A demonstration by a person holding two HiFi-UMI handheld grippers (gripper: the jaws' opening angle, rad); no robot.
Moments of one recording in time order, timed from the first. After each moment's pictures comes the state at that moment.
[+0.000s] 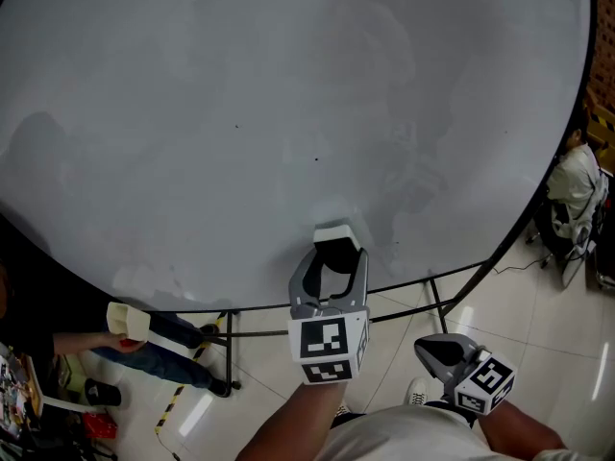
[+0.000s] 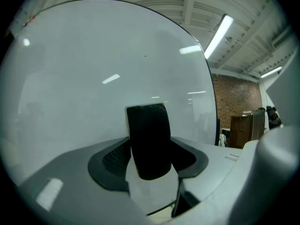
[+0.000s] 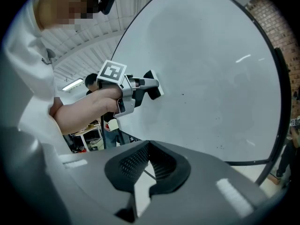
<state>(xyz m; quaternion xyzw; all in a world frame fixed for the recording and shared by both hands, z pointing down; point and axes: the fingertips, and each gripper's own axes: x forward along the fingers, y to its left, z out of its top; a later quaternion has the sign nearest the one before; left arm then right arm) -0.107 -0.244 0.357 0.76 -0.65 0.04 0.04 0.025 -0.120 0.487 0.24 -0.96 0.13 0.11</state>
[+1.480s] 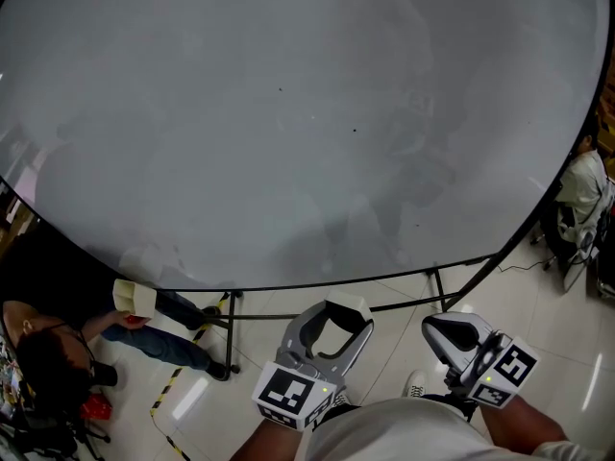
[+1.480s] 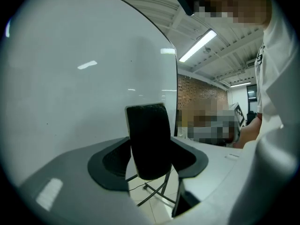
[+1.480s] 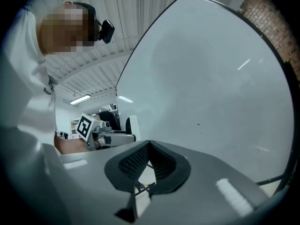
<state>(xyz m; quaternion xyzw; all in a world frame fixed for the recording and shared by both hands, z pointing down) -0.102 -0.114 0.397 0.87 -0.49 0.05 0.08 0.000 -0.111 0.400 0.22 -0.97 0.11 -0.01</state>
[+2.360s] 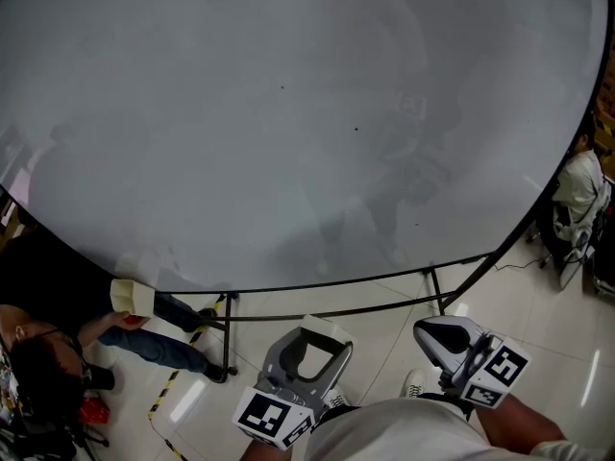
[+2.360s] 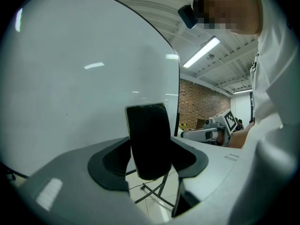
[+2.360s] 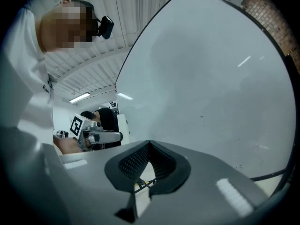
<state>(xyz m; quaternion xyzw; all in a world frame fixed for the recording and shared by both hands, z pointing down) -0.130 -0.077 0.402 0.85 -0.51 0.02 0.10 -0.012 -0.107 0.415 0.22 -0.97 0.12 0.01</state>
